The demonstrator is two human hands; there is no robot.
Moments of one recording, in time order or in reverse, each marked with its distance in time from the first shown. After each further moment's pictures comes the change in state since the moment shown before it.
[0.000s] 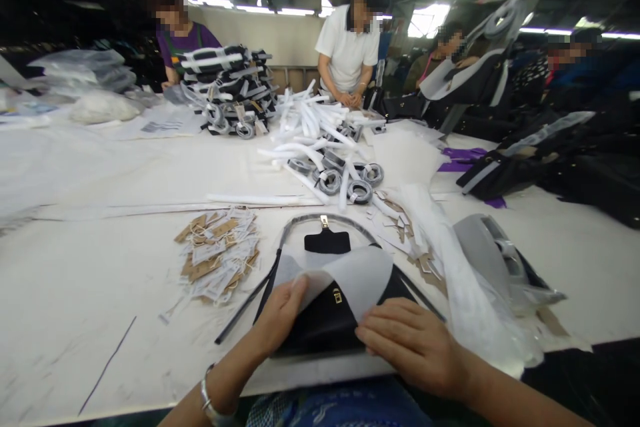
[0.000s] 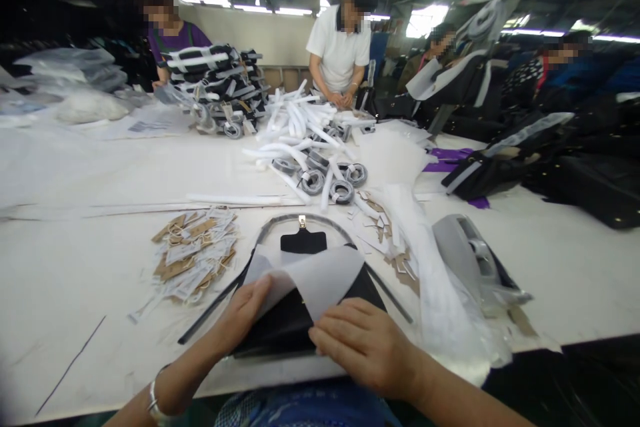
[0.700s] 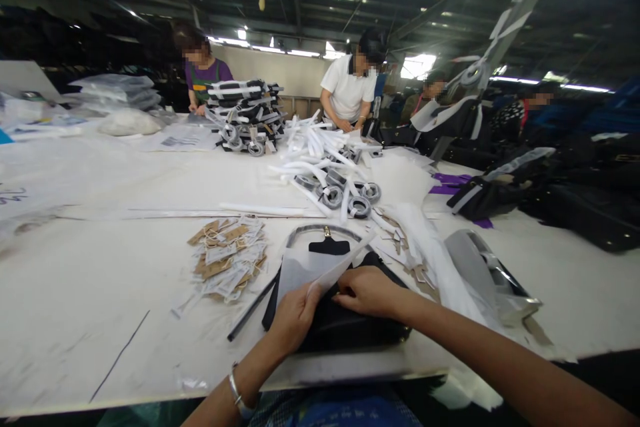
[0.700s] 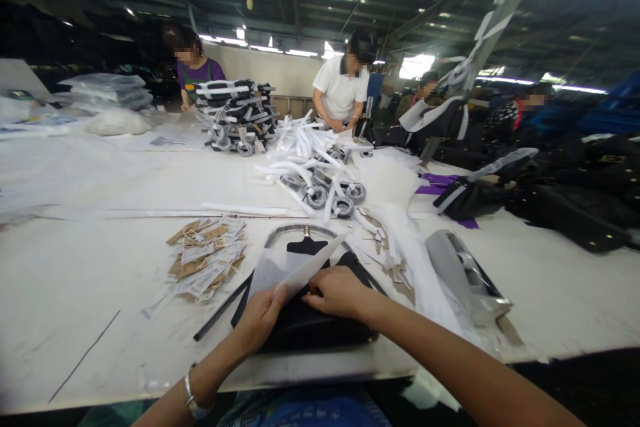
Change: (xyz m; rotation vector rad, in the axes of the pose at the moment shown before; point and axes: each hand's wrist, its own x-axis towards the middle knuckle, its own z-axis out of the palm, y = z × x) left_hand -0.010 -0.016 0.018 0.180 0.121 0.182; right_hand 0.050 0.043 0.051 -0.037 -0.657 0.514
